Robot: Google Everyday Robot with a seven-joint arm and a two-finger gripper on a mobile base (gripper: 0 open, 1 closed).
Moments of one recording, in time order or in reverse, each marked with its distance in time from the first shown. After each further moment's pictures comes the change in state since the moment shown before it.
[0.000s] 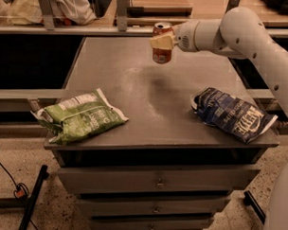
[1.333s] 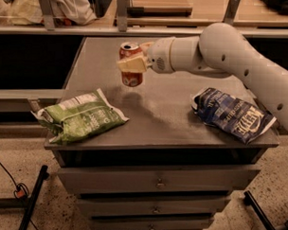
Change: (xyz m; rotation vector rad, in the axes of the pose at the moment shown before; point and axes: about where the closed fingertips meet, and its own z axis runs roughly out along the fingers) arm -0.006 0.158 0.003 -0.251 -0.026 -0.043
